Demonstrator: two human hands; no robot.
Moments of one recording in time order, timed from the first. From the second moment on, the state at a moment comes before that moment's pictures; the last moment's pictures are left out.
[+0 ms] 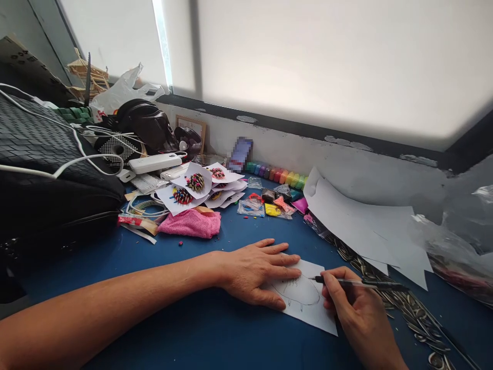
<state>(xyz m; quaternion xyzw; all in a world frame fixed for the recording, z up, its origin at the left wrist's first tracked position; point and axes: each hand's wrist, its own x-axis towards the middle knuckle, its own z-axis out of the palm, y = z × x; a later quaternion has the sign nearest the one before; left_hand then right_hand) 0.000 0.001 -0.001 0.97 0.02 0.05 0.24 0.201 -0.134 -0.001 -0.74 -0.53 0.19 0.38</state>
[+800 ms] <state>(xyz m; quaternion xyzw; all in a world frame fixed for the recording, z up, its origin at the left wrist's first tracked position) 0.002 0.004 -0.001 0.97 0.02 0.06 0.24 0.198 -0.139 -0.008 -0.72 -0.57 0.15 0.36</state>
